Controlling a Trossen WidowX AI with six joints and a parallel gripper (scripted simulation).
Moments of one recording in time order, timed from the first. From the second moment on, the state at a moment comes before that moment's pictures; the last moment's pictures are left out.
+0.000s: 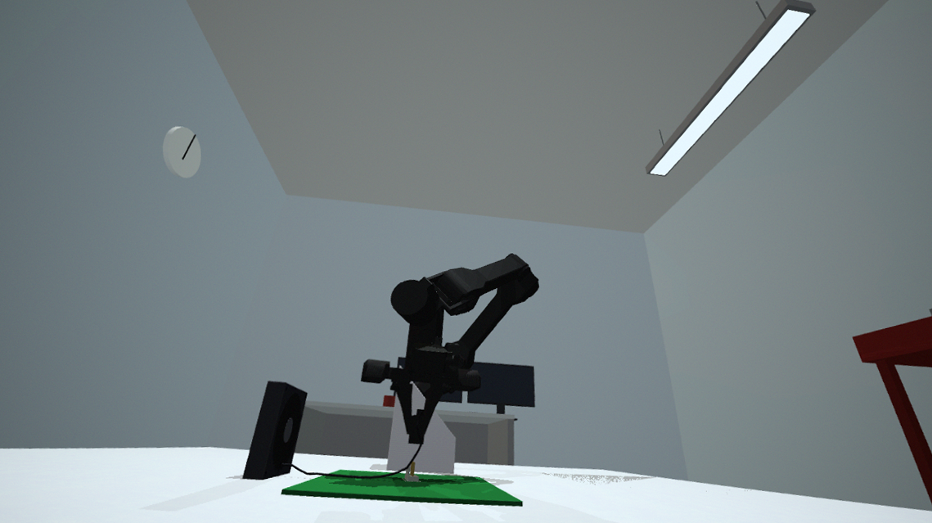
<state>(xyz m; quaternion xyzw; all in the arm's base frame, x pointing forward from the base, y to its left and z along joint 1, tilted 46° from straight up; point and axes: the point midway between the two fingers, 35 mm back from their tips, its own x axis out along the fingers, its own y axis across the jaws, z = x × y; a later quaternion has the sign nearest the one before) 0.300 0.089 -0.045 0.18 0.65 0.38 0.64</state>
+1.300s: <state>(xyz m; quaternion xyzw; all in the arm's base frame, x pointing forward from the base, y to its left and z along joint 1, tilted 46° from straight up) 0.292 0.101 -0.061 0.18 0.65 0.38 0.64</state>
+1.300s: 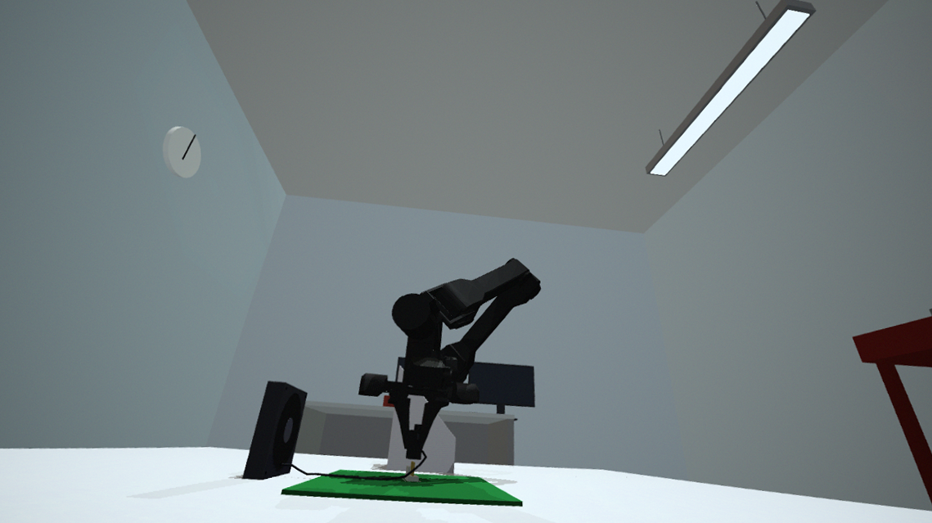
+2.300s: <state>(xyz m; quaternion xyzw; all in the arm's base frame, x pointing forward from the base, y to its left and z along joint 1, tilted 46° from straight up) 0.291 0.105 -0.063 0.18 0.65 0.37 0.64</state>
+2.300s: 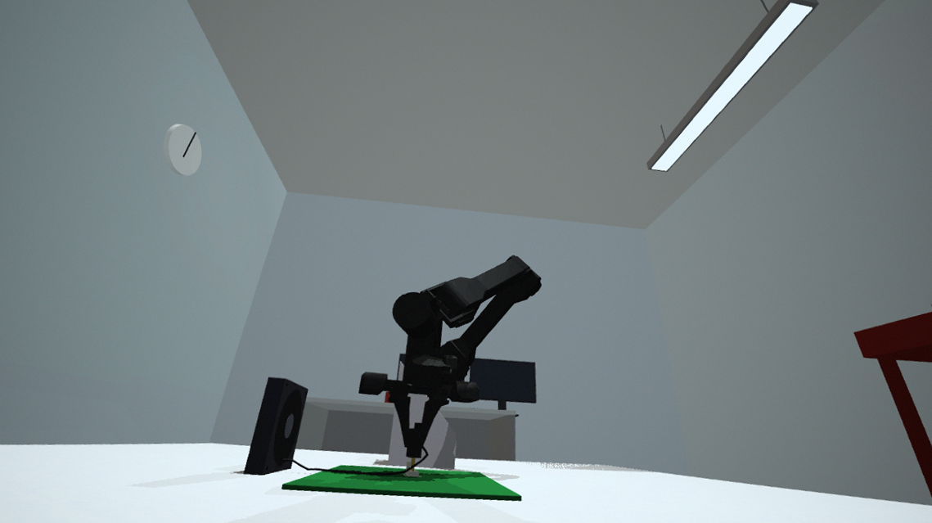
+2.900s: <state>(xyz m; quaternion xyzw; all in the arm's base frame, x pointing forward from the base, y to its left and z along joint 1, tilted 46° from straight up) 0.291 0.107 -0.065 0.18 0.65 0.37 0.64</state>
